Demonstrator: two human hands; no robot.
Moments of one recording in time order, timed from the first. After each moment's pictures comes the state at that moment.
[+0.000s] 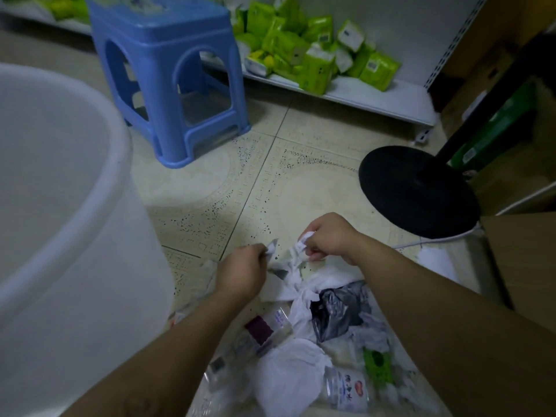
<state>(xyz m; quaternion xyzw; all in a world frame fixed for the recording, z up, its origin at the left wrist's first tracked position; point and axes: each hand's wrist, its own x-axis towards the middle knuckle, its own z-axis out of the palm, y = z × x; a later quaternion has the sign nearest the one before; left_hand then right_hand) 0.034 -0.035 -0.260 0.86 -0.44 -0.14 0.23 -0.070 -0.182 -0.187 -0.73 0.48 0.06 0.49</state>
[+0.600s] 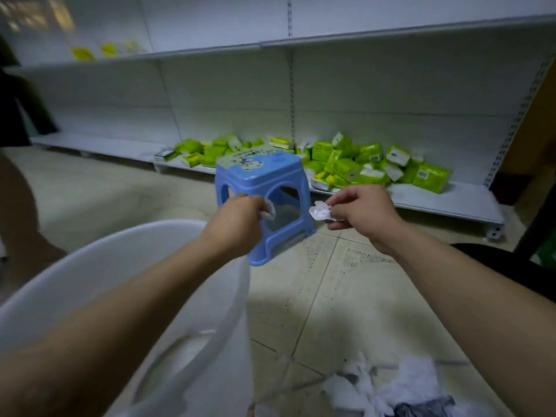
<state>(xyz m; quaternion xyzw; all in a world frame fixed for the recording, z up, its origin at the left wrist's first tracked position) 0.156 0.002 0.024 0.86 -0.45 0.09 0.21 0.013 -0.163 0.024 -0.72 0.28 -0.27 0.57</state>
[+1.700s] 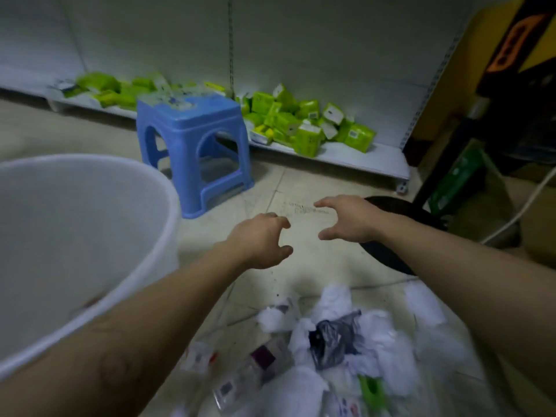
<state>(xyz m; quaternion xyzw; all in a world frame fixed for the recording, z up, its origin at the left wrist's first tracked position) 0.050 -0.054 -0.100 0.79 -0.59 -0.09 0.12 -0.090 -0.201 -0.056 -0.93 0.33 0.08 0.10</state>
